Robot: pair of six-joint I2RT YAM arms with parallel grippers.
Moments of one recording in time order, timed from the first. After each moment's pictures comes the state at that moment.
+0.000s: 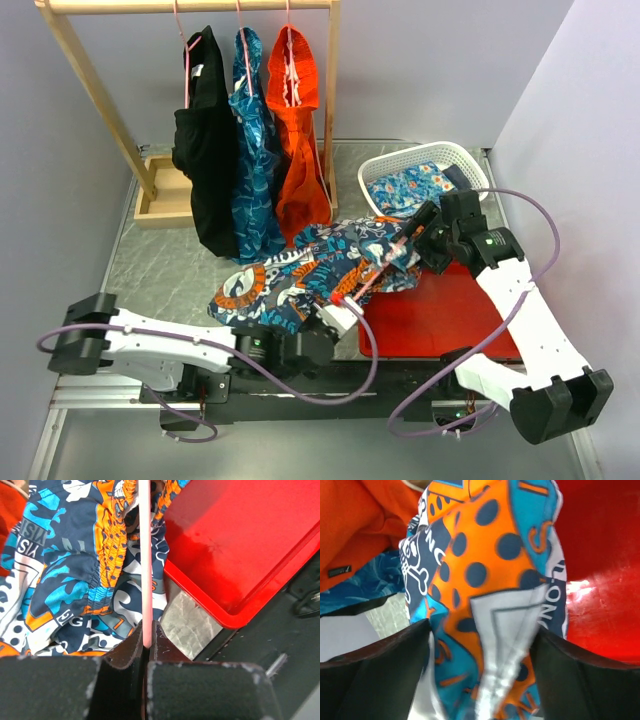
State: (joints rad) left arm -1.57 1.25 0.81 -0.12 -0.73 -0.33; right arm 0.27 1.06 1.10 -0.92 -0.05 0.95
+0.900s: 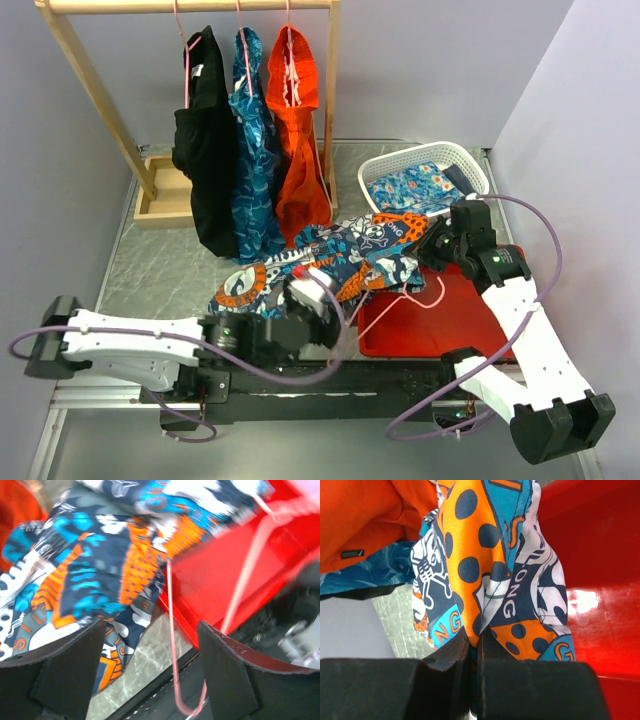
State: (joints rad) left arm -1.58 1.13 0.87 -0.18 -0.78 -0.49; right arm 0.21 0.94 0.99 -0.83 -0.15 0.88
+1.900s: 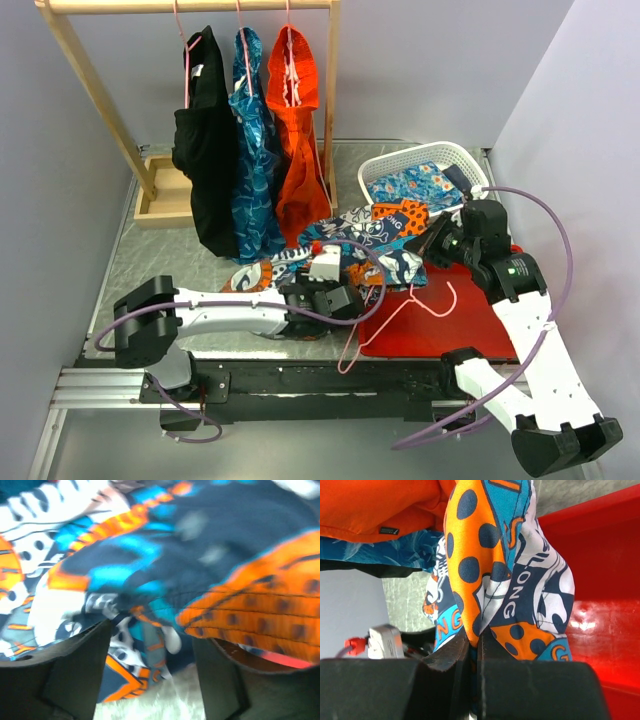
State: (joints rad) left arm -1.31 1.60 1.08 -0.50 -0.79 -0.99; right arm 0.21 0.87 1.05 -0.83 -0.21 0.76
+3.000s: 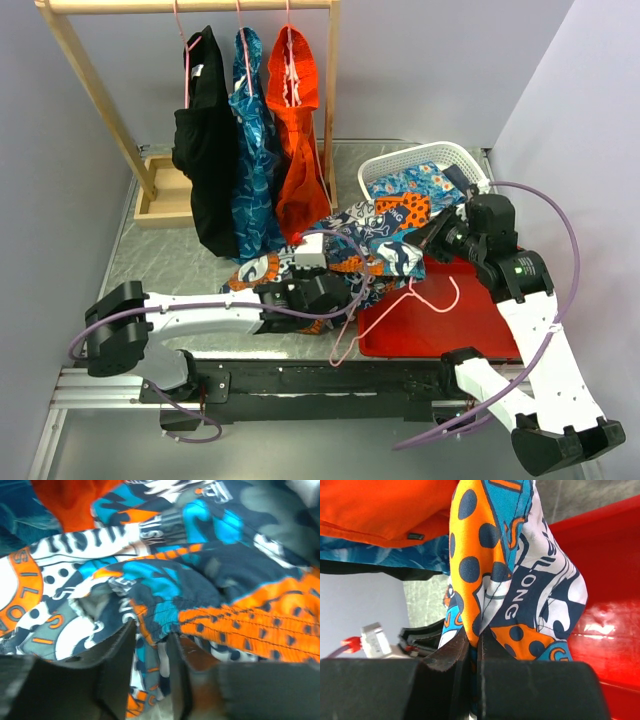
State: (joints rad) left arm -1.25 1.46 0.97 -0.25 -0.86 -0.90; right arm 0.21 0.87 1.12 -0.85 -0.23 0.82
